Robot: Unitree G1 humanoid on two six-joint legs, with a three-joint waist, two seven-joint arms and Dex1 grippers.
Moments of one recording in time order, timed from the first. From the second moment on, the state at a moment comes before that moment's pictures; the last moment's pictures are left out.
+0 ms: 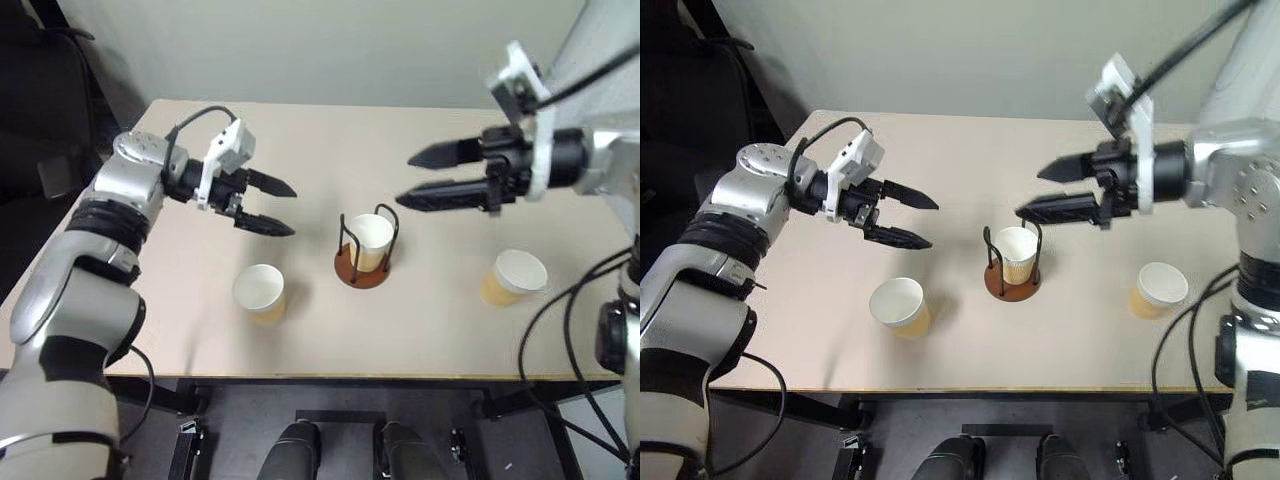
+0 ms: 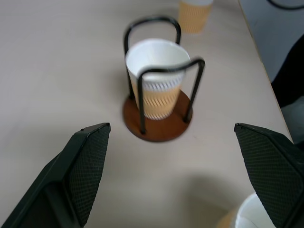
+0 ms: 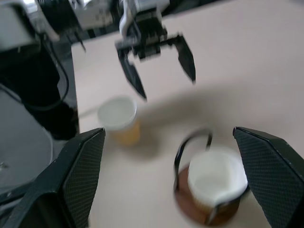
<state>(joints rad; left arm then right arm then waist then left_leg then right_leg) -1.29 0.81 -0.66 0.94 -0.61 0.06 -1.58 -1.08 -0.82 -0.03 -0.26 0.61 1.40 1.13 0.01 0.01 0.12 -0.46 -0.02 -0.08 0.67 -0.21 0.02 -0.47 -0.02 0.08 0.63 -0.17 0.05</state>
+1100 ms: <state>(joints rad) -1.30 0.73 -0.56 0.94 -0.62 0.00 -1.58 -0.41 -1.37 0.13 -0.19 0.21 0.59 1.27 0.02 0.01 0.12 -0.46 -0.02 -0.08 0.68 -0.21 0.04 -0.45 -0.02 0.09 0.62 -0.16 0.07</state>
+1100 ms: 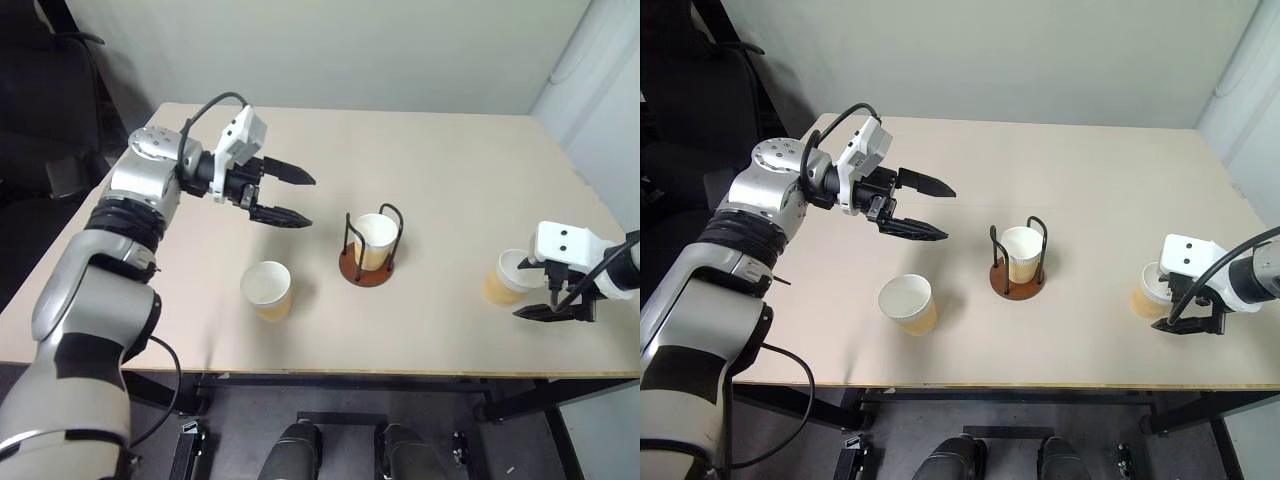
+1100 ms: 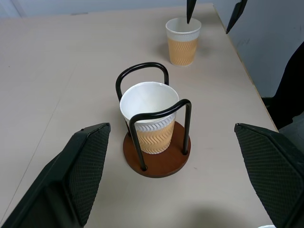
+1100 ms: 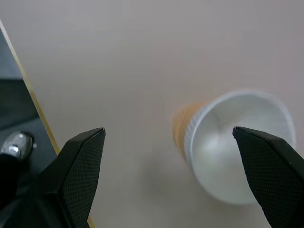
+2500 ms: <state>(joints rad) -1.29 0.77 -0.64 0.95 -0.60 -0.04 -1.58 -0.89 -1.16 0.22 -0.16 0.05 0.65 1.45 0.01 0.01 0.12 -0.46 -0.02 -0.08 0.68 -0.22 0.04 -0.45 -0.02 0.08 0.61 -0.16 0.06</state>
